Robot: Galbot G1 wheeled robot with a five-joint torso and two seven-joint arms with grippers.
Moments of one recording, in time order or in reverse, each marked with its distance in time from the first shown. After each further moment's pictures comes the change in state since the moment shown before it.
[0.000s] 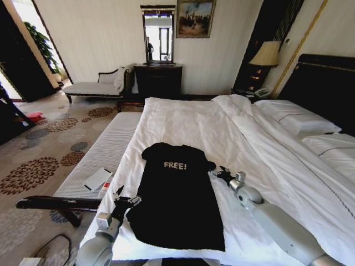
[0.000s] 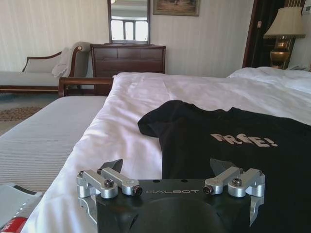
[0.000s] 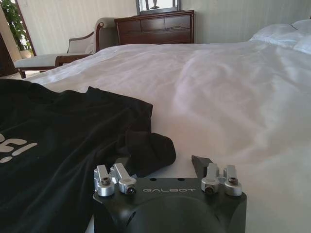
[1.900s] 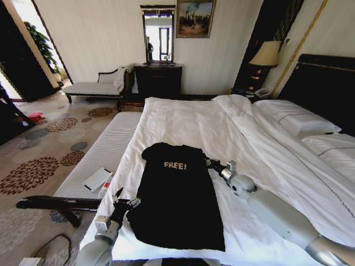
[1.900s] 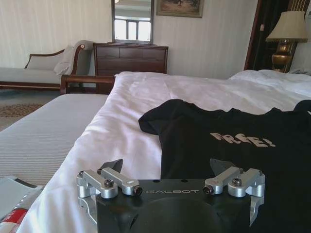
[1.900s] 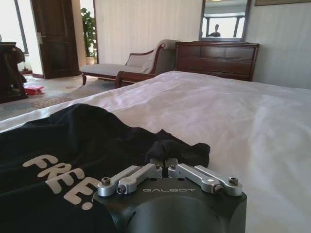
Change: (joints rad) left arm 0.040 -0.021 -0.012 -0.005 0.002 -0.028 0.011; right arm 0.240 -0.058 -0.264 0.101 -0.046 0.003 -0.025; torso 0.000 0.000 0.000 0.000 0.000
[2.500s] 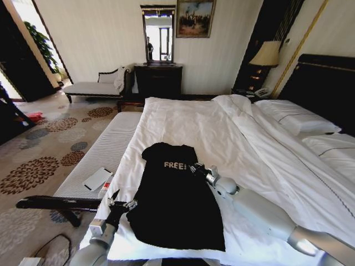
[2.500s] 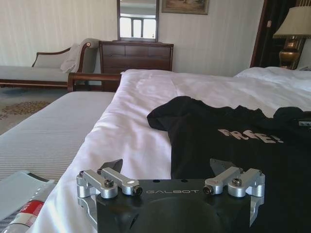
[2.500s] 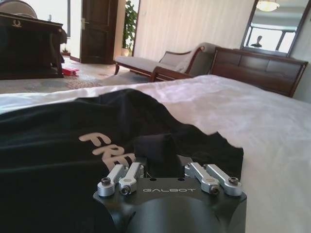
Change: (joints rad) left arm 0.042 -0.009 -0.043 -0.003 -0.001 -0.009 0.015; right arm 0.027 0.036 -0.140 0.040 -0.183 0.037 0.015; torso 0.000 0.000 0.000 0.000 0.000
